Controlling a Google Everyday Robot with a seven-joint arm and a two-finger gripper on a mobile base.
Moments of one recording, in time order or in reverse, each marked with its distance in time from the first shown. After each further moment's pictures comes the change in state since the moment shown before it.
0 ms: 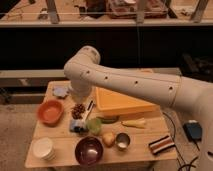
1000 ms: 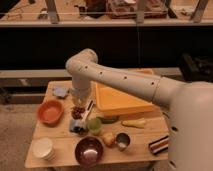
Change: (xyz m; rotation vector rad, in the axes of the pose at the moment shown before) arm -0.005 0.009 0.074 -0.072 -0.231 -0.027
